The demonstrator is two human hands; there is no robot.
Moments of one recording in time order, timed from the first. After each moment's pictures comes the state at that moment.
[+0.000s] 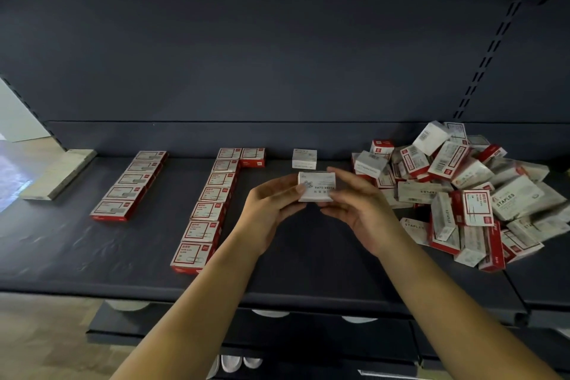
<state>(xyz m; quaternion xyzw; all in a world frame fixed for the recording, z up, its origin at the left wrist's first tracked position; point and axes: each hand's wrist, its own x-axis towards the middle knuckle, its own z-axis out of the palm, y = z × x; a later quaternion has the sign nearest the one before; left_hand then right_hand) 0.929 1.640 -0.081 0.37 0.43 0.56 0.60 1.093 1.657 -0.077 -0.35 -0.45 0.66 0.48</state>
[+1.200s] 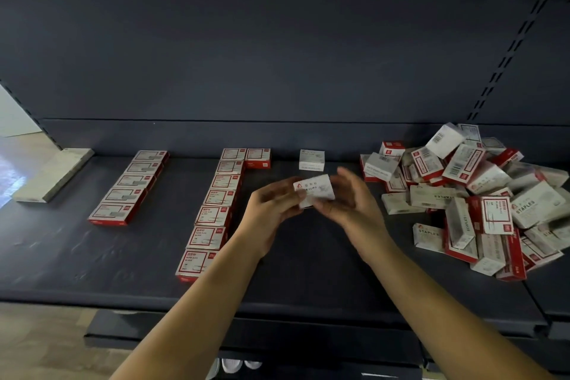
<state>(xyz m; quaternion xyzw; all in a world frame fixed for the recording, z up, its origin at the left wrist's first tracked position) 0.912 1.654 -0.092 0.35 0.47 0.55 0.59 1.065 1.664 -0.098 -0.45 -0.56 0.49 0.49</state>
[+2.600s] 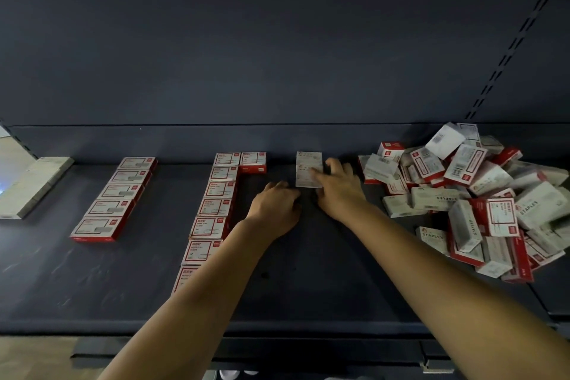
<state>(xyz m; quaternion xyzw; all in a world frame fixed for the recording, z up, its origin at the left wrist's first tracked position) 0.900 1.714 -0.110 0.78 0.61 0.04 0.13 1.048 1.754 -0.121 -0.59 -0.80 0.05 0.08</state>
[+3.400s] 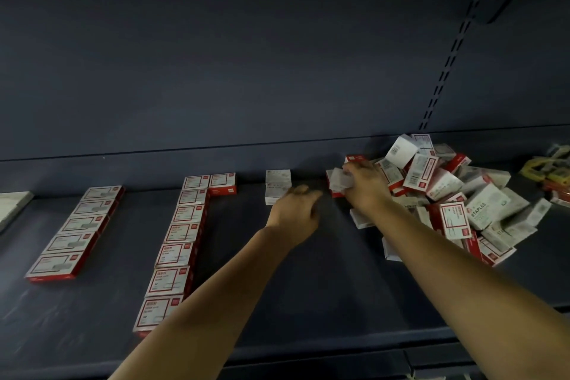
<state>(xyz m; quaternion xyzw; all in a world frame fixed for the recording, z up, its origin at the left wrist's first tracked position) 0.977 1.727 -0.101 0.82 0.54 0.15 0.12 1.143 1.774 -0.105 -0.67 -0.71 0.08 0.19</state>
